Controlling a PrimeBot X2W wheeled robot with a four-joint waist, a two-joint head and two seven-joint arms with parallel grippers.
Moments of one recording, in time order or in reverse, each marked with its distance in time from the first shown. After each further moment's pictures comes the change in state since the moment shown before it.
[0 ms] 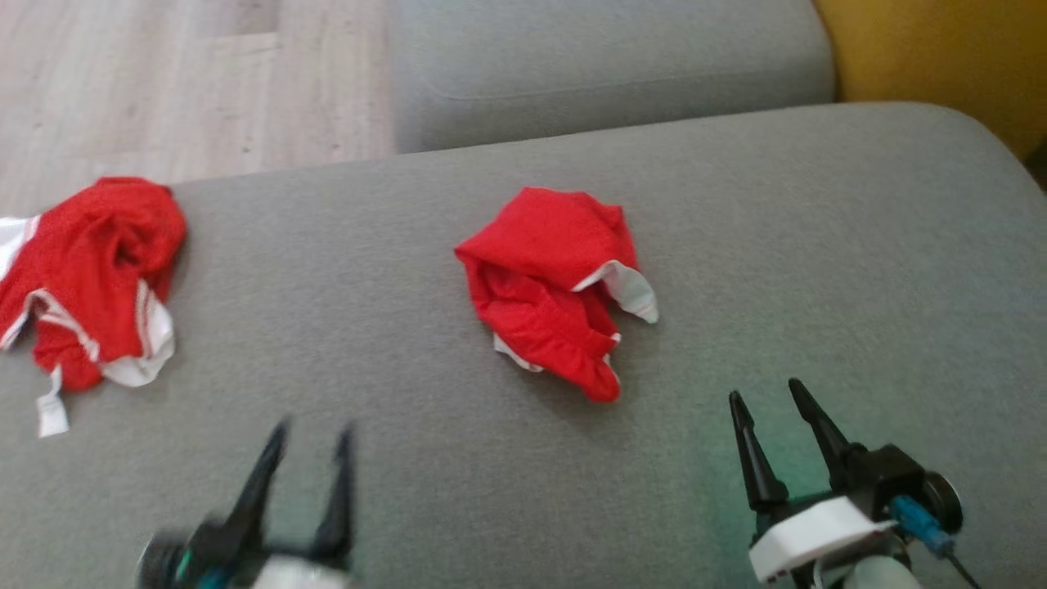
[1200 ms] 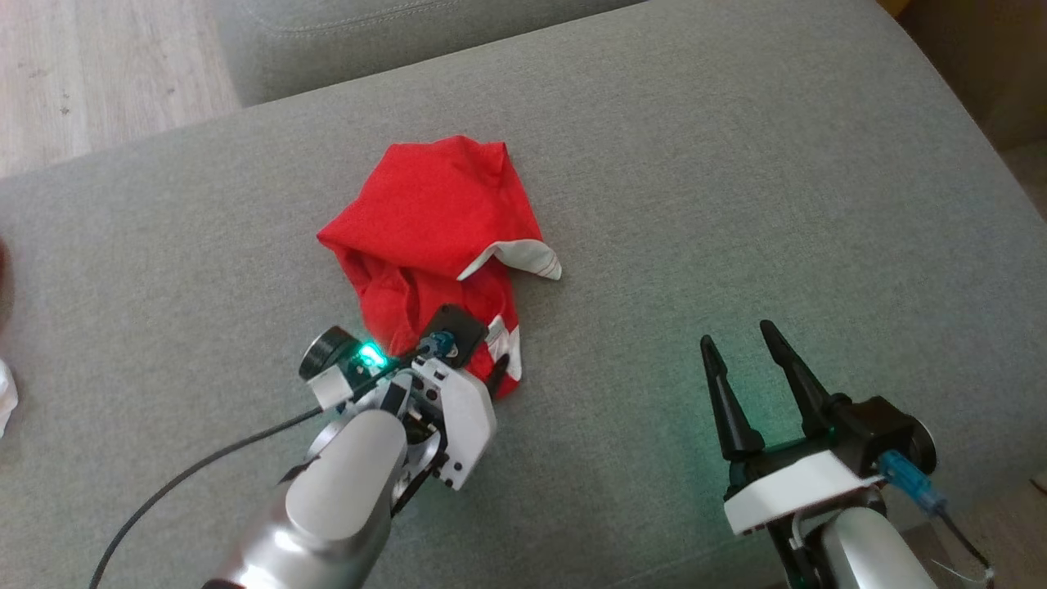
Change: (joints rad) left arm -0.650 -0.040 -0.506 0.454 -0.009 -0.032 0.561; right arm -0.088 0.000 0.071 -0.048 0.062 0.000 0.000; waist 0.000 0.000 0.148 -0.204
